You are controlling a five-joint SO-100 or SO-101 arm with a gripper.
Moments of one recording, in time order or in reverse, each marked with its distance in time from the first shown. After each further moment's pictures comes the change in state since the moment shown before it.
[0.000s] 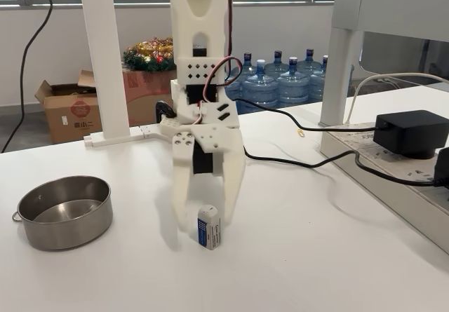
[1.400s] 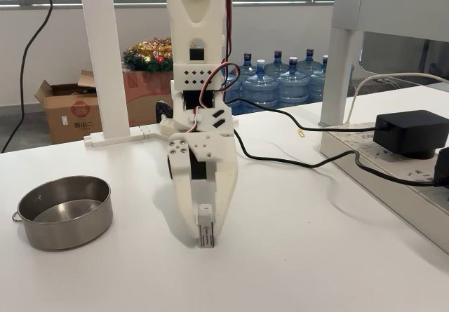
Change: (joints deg) arm 1.8 -1.9 1.1 -0.9 0.0
